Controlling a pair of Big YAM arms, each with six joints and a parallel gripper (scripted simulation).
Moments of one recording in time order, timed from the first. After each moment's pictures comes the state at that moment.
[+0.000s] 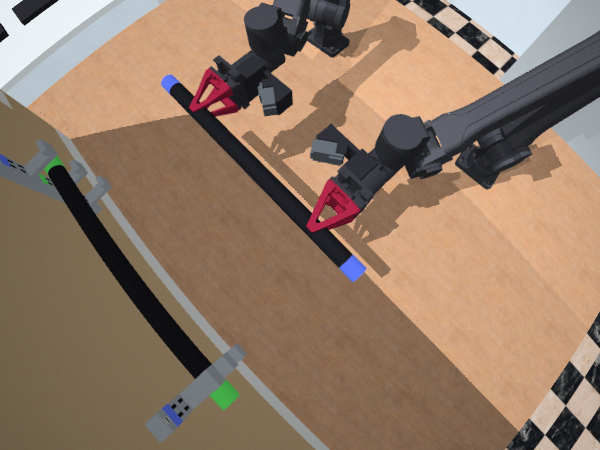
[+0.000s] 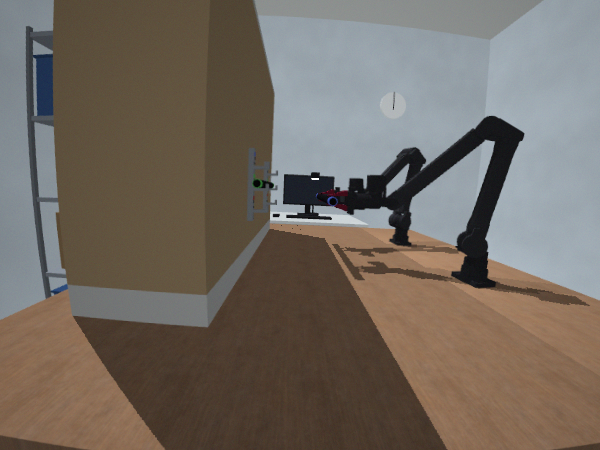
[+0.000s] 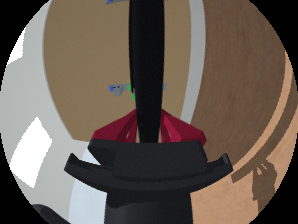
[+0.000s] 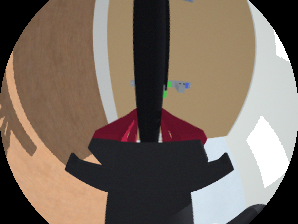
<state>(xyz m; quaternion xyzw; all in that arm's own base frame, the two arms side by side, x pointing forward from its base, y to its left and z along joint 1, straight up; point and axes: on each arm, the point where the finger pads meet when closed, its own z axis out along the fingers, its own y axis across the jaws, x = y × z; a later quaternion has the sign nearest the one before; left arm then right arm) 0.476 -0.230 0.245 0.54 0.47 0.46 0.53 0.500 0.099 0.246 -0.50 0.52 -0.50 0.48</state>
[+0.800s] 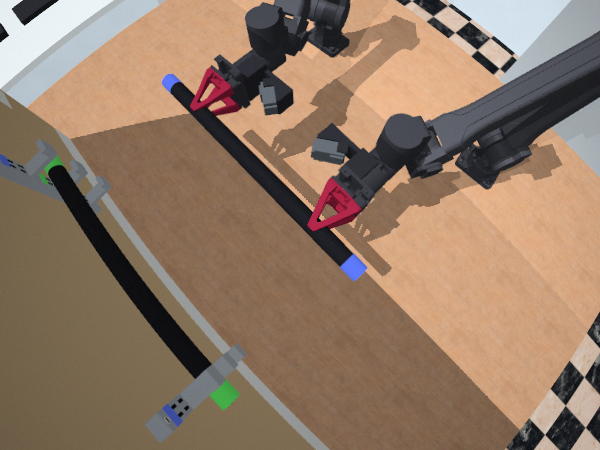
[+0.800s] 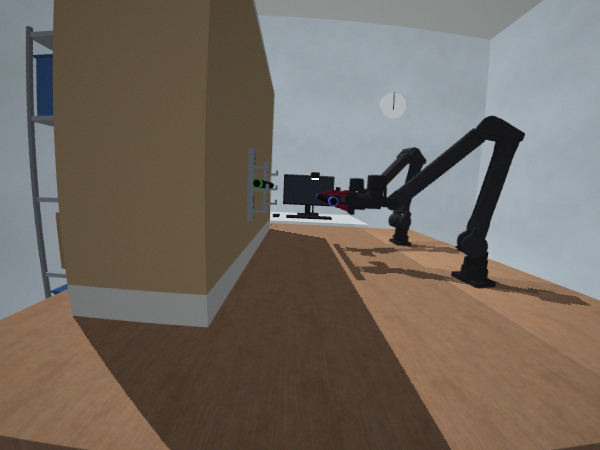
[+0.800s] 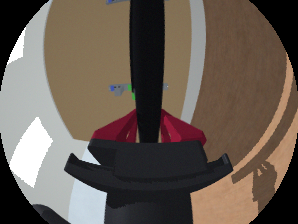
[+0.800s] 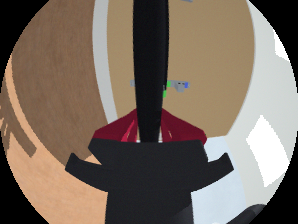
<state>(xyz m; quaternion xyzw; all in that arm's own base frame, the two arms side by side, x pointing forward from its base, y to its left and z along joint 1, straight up) 0.474 -0.229 0.246 0.54 0.47 0.46 0.53 0.498 0.099 0.247 -0.50 0.51 -0.50 0.48</state>
